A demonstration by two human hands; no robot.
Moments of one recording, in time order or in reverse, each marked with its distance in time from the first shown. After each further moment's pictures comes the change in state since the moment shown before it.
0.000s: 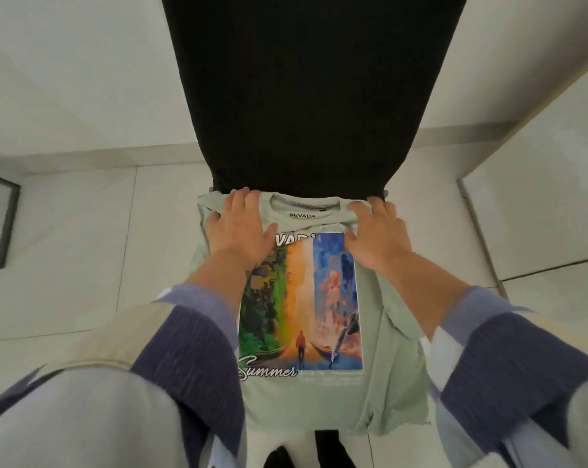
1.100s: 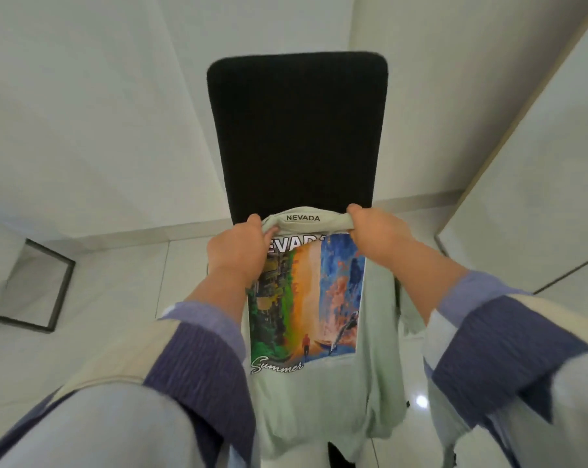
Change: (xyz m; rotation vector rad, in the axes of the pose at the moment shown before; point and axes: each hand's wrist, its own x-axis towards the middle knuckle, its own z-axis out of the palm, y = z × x) left_hand -0.113 0.029 -0.181 0.110 0.257 0.063; right_hand -0.108 -0.022 -0.179 0.005 0.202 -0.183
